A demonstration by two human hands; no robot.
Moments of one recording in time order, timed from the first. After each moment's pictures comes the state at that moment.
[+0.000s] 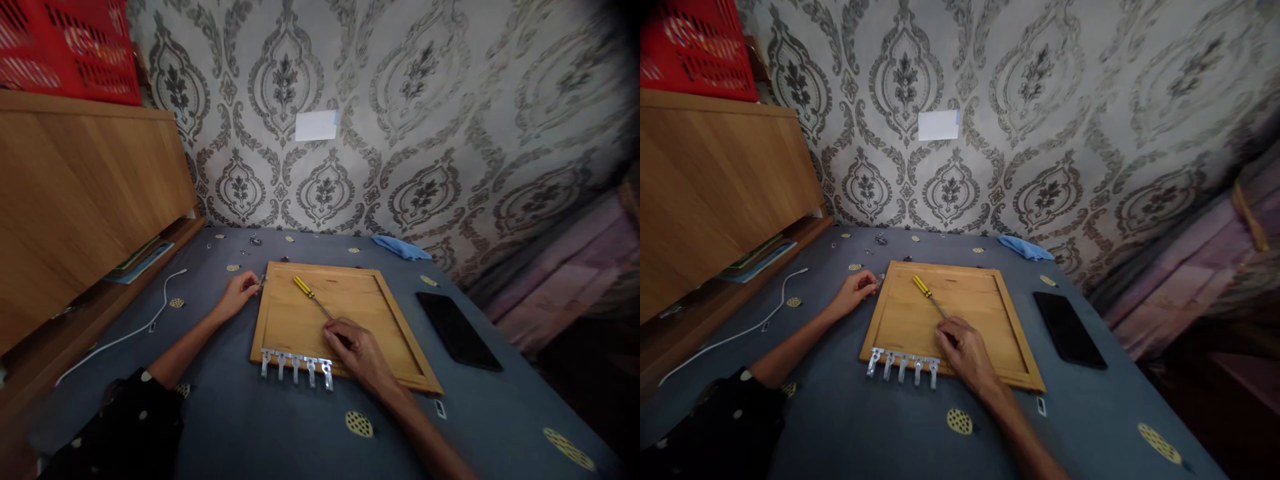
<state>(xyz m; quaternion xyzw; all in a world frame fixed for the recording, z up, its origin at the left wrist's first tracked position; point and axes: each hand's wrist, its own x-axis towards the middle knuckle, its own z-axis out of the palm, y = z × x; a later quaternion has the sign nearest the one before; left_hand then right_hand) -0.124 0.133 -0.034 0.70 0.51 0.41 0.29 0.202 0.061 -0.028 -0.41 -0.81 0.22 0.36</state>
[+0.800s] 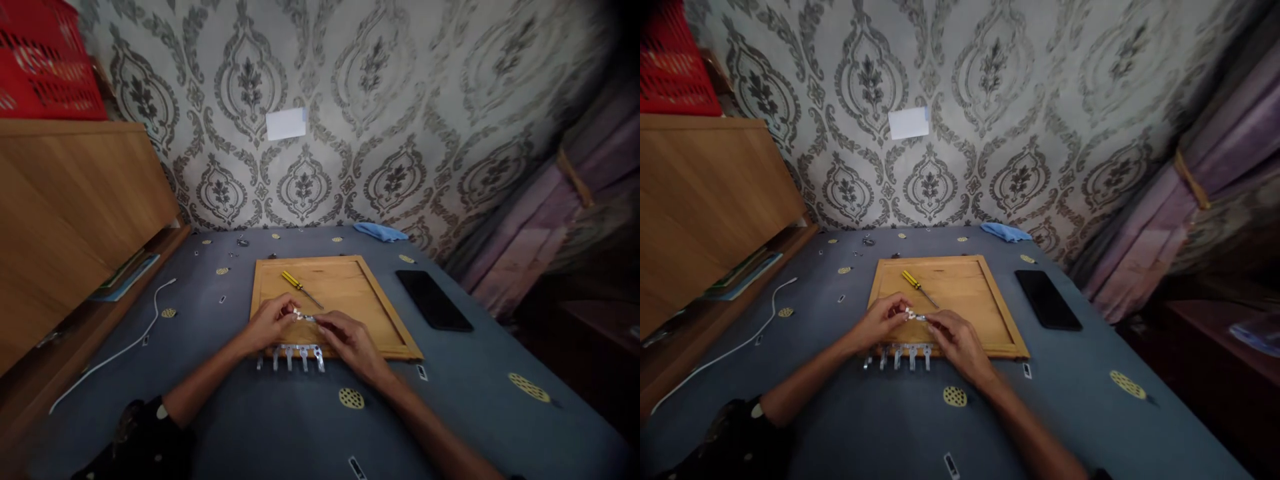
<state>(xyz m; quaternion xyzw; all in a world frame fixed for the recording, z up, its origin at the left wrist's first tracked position) -0.023 0.071 -0.007 0.76 0.40 0.35 0.38 0.204 0.040 -0.030 -0.40 -0.76 0.26 0.44</state>
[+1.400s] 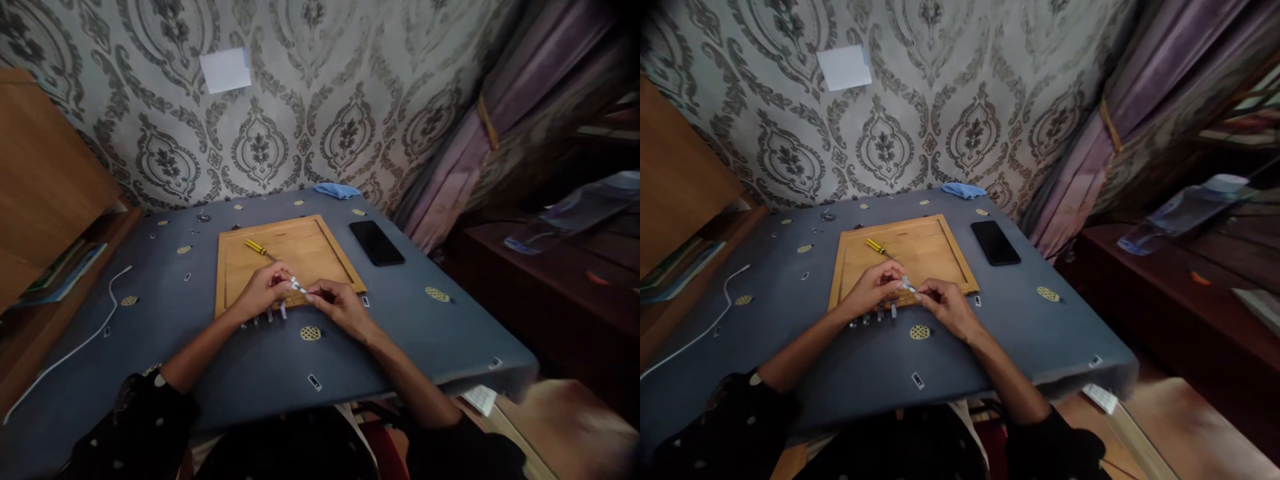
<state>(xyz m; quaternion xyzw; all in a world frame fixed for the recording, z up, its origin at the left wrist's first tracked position) 0.030 0.062 -0.006 0.77 0.34 0.30 0.45 0.238 -0.004 -0.020 -0.48 -0.66 0.40 0.43</state>
